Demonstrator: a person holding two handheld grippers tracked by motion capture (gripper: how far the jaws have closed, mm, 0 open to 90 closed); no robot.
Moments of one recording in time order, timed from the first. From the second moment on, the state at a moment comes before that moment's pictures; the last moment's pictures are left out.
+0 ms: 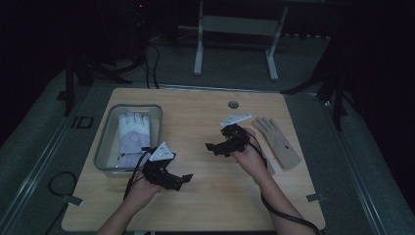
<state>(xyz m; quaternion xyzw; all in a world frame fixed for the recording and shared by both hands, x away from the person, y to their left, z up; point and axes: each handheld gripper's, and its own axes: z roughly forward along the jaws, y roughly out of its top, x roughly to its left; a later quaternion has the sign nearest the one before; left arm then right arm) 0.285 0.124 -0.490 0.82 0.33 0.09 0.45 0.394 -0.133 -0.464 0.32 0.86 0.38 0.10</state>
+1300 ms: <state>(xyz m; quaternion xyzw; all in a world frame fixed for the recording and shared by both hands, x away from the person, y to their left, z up) 0.260 0.112 -0.551 0.82 0.30 0.10 0.48 0.404 -0.266 -0.532 0.35 0.87 0.31 0.15</state>
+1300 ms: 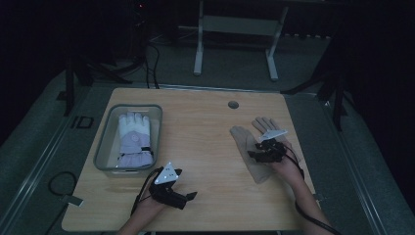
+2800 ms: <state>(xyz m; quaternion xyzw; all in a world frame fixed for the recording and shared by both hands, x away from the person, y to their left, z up) 0.260 0.121 -0.555 0.81 0.31 0.11 0.48 0.356 -0.141 -0.549 0.47 0.80 0.34 0.15</state>
